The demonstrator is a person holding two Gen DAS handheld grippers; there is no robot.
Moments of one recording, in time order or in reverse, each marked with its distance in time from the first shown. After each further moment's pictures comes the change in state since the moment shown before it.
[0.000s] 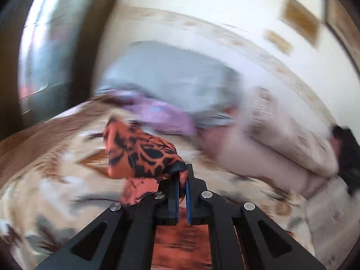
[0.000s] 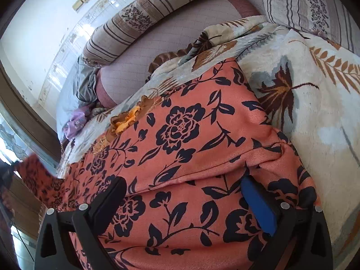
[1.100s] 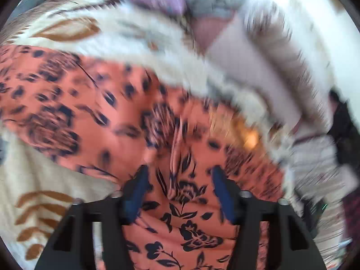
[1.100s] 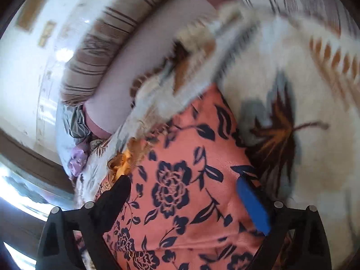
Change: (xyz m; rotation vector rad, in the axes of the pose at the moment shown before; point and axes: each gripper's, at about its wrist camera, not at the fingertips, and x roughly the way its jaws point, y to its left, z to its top) left arm 0.077 0.036 -0.131 -0.237 0.465 -0.120; right arm 0.005 -0.012 0.083 0.175 0.002 0.010
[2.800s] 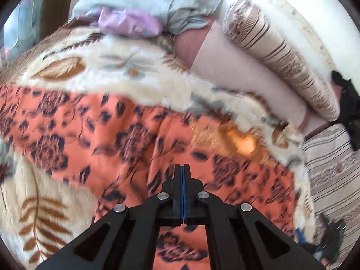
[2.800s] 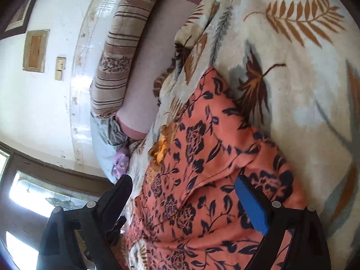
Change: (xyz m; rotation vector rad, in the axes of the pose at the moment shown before) left arm 0.042 -0.081 -0.022 0.177 -0.017 0.187; right arm -0.048 -0.040 -0.027 0.311 0.083 0.247
